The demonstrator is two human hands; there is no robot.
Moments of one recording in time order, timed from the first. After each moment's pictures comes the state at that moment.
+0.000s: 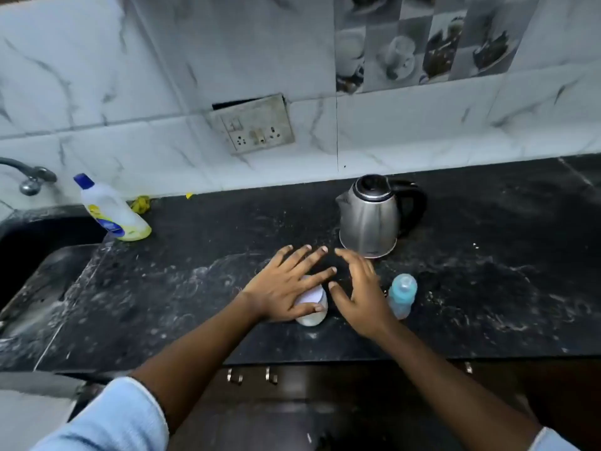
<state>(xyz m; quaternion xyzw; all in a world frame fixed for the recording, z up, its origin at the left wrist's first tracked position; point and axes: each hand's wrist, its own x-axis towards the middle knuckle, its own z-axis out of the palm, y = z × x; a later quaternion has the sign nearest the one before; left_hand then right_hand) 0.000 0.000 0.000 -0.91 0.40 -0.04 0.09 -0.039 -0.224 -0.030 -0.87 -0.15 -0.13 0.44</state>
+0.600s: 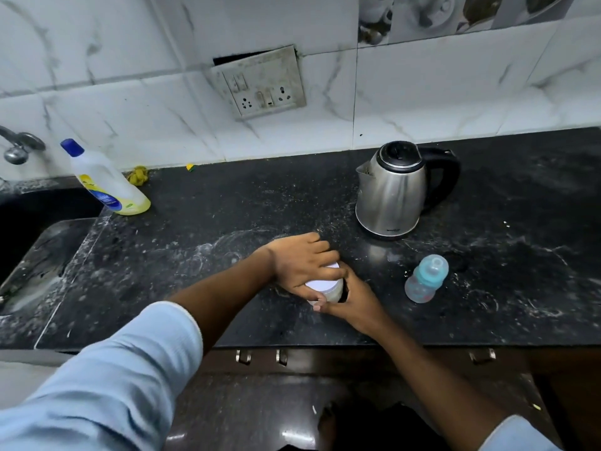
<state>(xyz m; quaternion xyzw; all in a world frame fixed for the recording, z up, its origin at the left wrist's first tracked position) 0.062 0.009 -0.027 -0.73 0.66 -0.10 0.16 -0.031 -0.185 -0.116 -0.79 -0.09 0.11 0.60</state>
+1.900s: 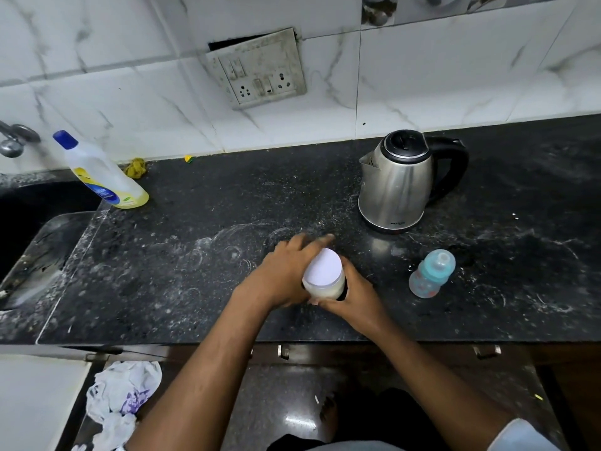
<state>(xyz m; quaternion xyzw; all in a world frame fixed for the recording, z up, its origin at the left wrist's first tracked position) -0.009 0.000 0.010 -0.96 0.15 0.22 -0.11 -0.033 -0.178 -0.127 -0.82 -0.07 0.06 0.57</state>
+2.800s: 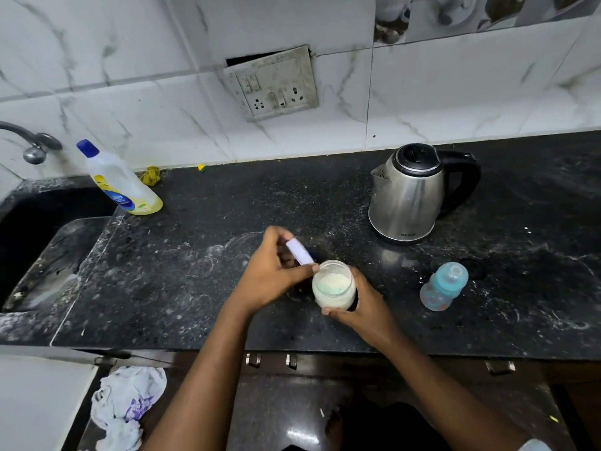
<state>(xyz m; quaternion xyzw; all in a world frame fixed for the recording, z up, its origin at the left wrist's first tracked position) -0.012 0.046 -0.009 -0.83 0.02 0.05 -0.56 -0.034 -0.176 -0.124 -0.83 -0.08 0.05 0.55</state>
